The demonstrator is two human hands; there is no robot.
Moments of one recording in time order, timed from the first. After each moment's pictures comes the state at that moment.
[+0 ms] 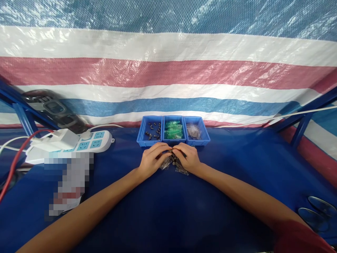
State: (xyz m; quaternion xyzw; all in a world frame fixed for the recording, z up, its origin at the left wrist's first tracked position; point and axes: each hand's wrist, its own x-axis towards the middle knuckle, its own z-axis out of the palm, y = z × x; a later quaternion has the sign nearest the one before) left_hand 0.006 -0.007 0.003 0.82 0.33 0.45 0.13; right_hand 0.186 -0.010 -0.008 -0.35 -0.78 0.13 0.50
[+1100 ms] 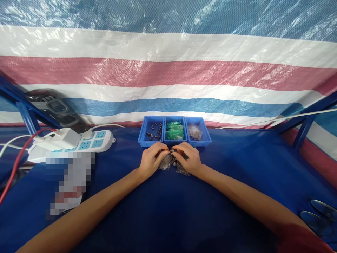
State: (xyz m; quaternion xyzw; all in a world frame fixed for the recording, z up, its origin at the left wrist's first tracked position) left_hand 0.003 -0.005 -0.001 0.80 0.35 0.47 0.14; right_hand 0.186 -0.013 -0.009 -0.34 -0.77 0.13 0.52
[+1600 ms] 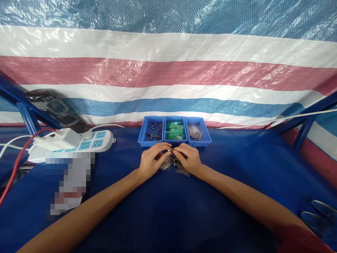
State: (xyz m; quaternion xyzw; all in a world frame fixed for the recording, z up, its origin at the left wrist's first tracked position) left_hand 0.005 -0.010 0.001 0.79 0.36 0.47 0.14; right_hand 0.185 -0.010 -0.009 -0.34 -0.78 0.12 0.52
